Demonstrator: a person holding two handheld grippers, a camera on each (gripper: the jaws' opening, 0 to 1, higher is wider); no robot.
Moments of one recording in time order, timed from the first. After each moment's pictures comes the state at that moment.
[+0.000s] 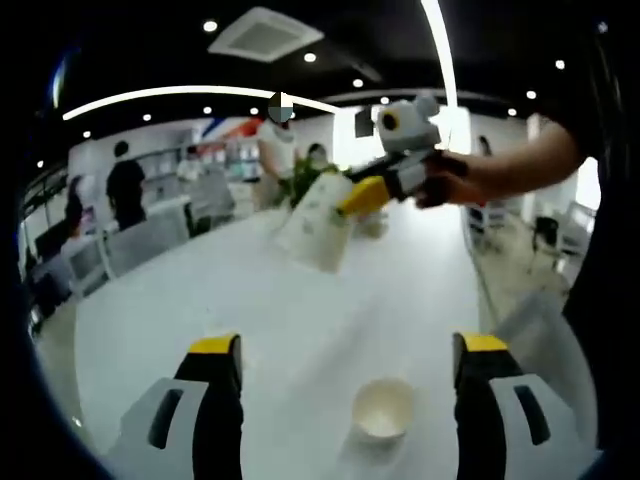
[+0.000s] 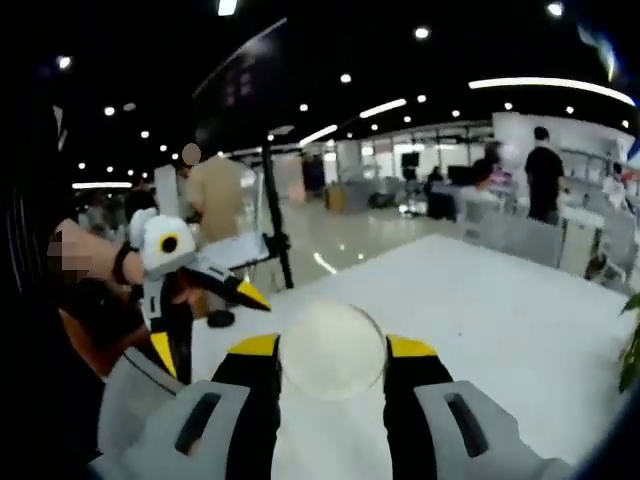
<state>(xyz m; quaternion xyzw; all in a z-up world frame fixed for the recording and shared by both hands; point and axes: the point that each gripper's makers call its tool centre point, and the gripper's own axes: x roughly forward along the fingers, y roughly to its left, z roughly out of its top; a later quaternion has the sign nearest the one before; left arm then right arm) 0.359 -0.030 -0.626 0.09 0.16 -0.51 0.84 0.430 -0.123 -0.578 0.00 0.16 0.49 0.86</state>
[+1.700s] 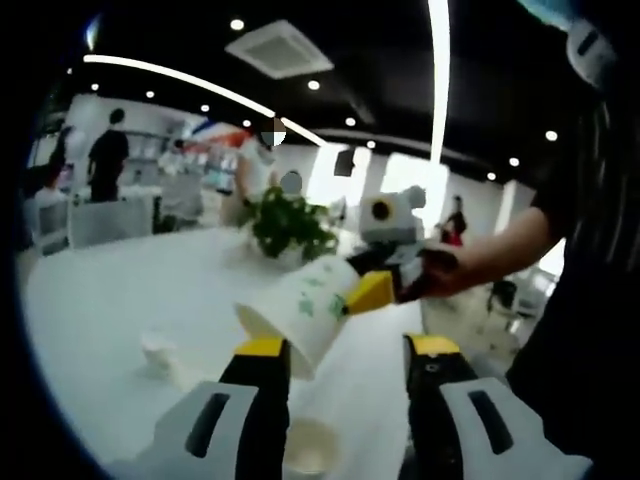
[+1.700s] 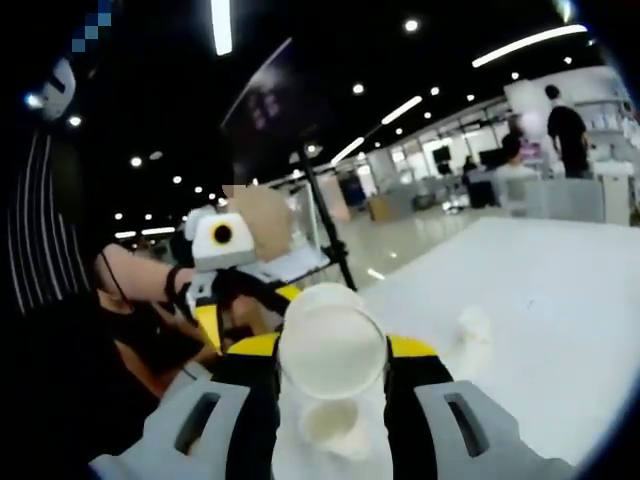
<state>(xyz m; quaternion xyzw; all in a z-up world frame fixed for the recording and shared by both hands) 0.325 -0.062 -0.595 -0.06 0.16 -0.58 0.80 0.360 -0.090 -0.605 0.08 0.17 0.58 0.79</state>
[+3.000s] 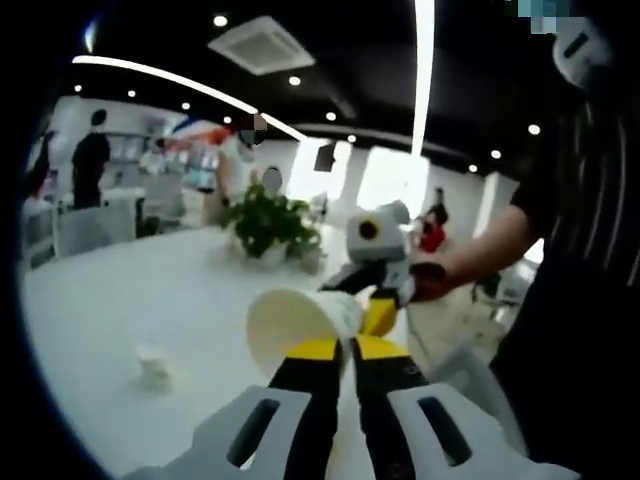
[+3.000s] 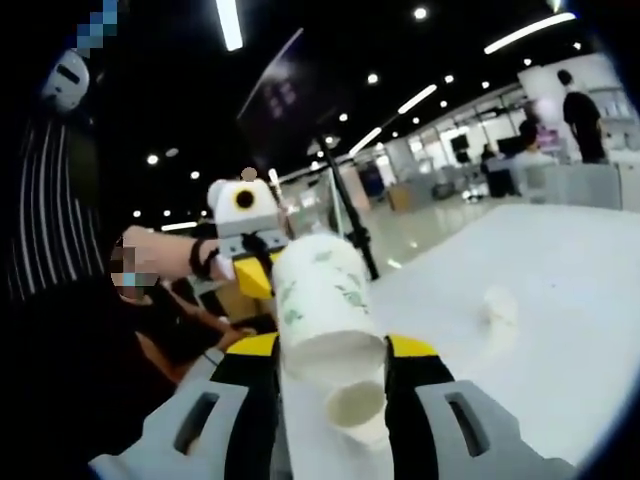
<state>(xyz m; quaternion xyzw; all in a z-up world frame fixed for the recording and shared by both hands) 0.311 -0.058 -0.586 -0.03 0.16 -0.62 0.77 0.329 -0.084 -0.621 0.08 0.19 0.61 0.76</state>
